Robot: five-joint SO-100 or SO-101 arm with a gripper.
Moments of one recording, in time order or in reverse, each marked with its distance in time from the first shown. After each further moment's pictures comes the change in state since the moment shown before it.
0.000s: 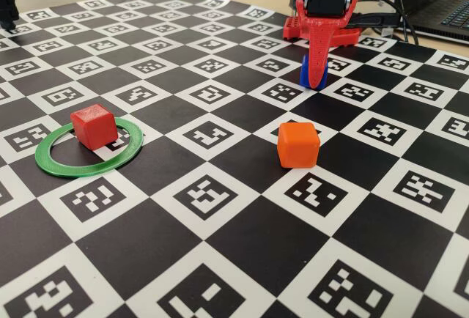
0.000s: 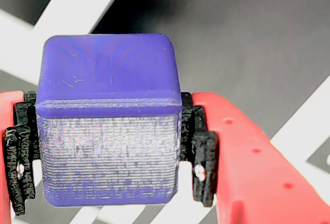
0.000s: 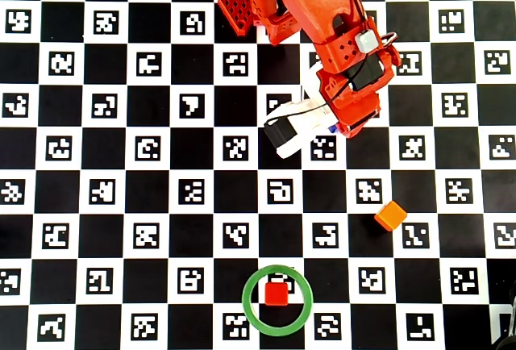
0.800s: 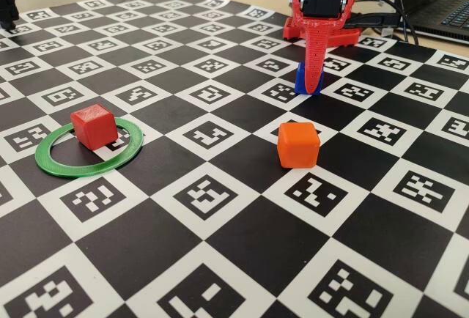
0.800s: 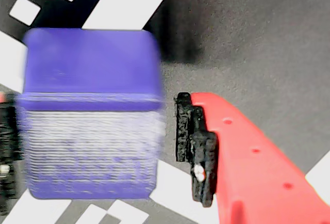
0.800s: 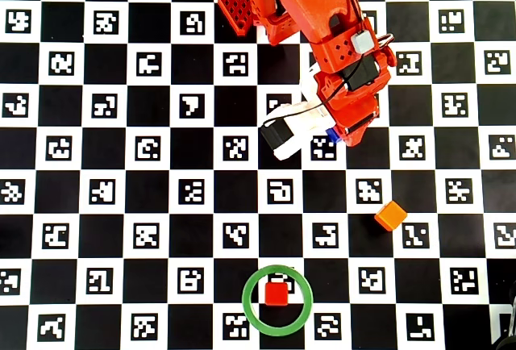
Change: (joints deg) arm 1.8 0.3 6.2 -8.7 -1.2
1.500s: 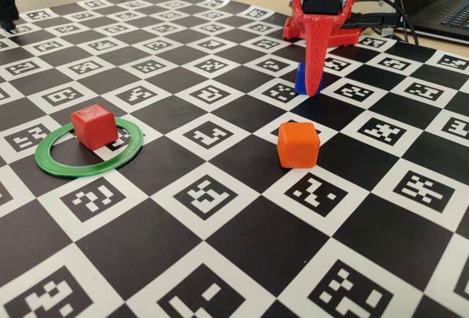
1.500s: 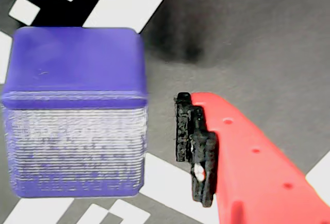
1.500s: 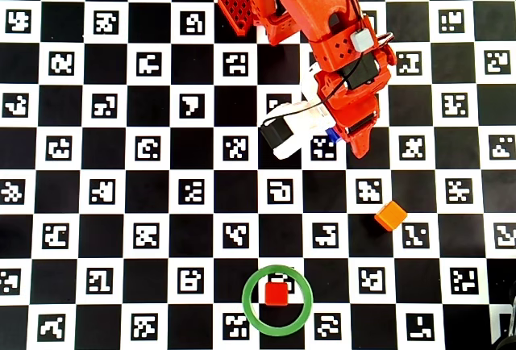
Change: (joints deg) arm 0.0 0.5 0.0 0.0 0.1
